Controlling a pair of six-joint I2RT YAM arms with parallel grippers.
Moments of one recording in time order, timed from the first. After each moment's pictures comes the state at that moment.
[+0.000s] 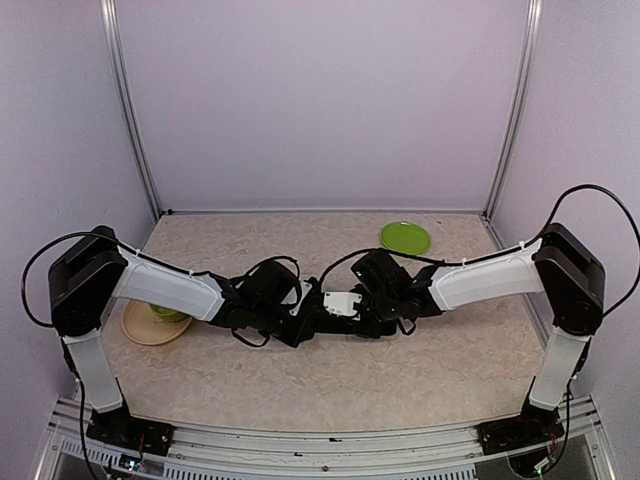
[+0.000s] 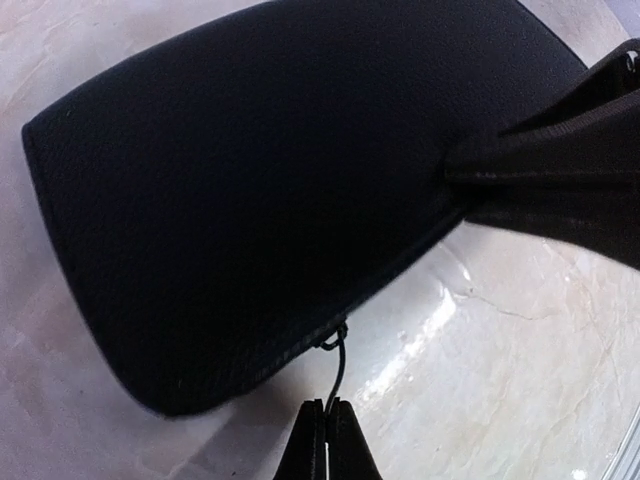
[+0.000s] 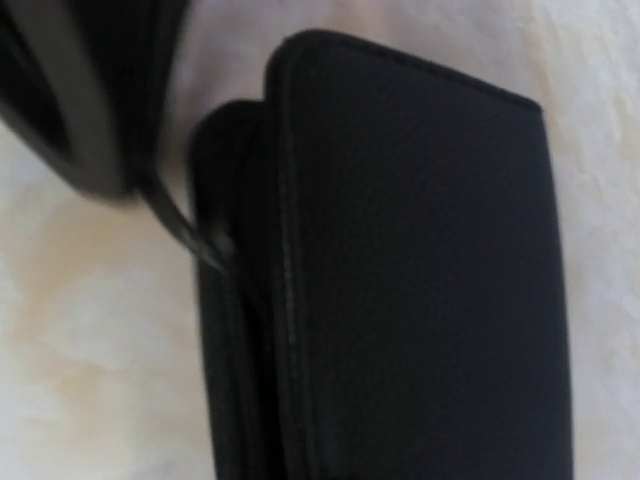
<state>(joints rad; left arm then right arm) -0.90 1.83 0.97 -0.03 0.12 -0.30 0.92 1.83 1.06 -0.08 0.02 -0.66</state>
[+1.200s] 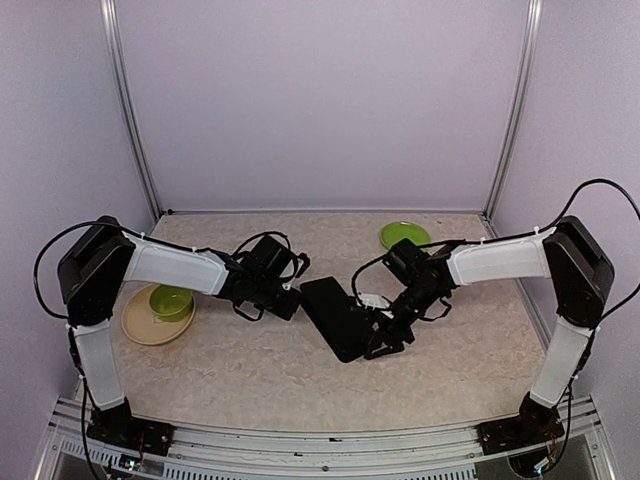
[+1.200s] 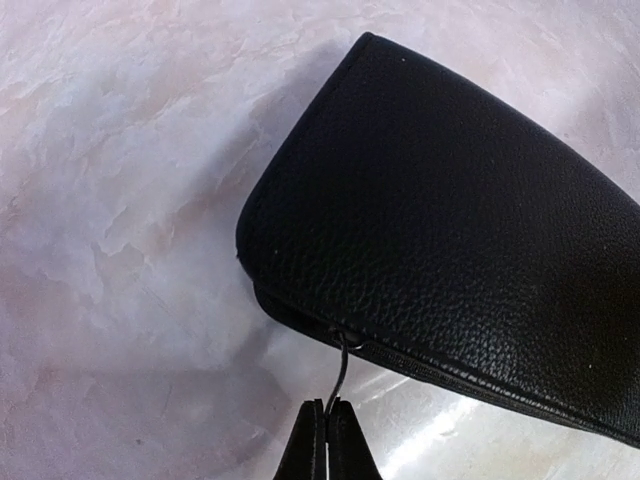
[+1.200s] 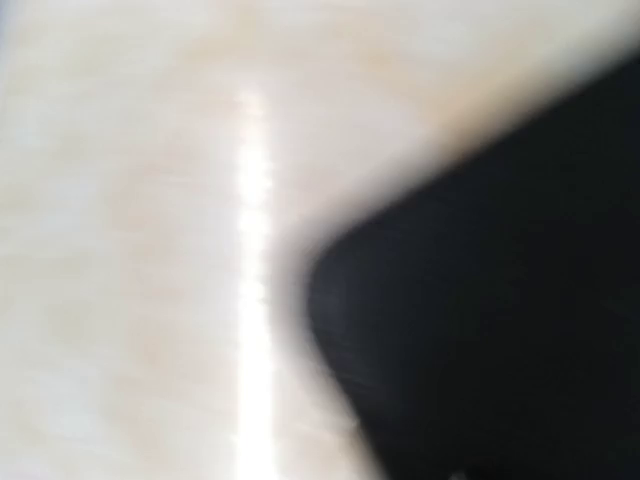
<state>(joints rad) -0.79 1.91 1.15 -0.17 -0.05 -0.17 0.69 1.80 1.09 -0.54 -0.66 -0.70</state>
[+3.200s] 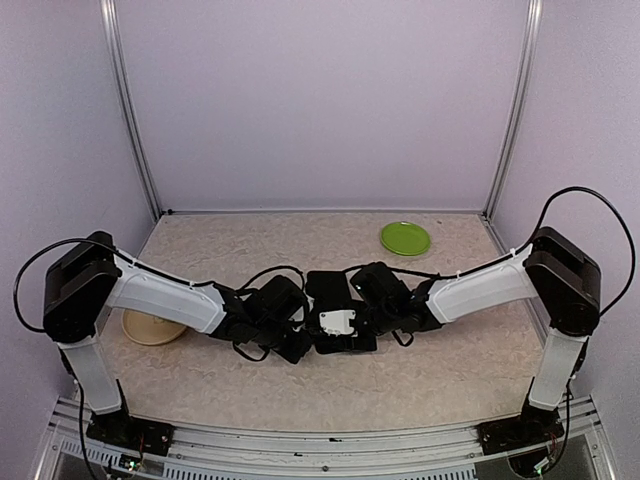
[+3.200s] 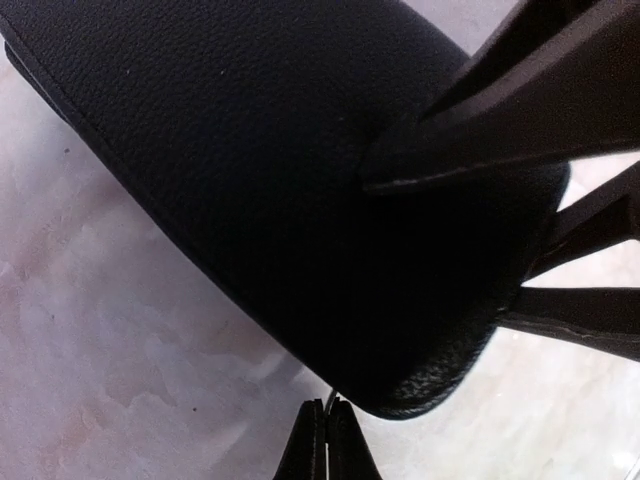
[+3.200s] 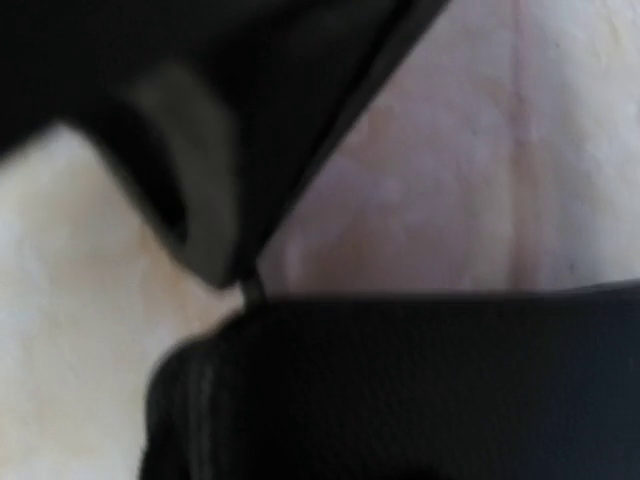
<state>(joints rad) -1.00 1.82 0.98 -0.12 -0.03 -0.29 0.93 1.85 0.99 0.04 -0.14 -0.78</state>
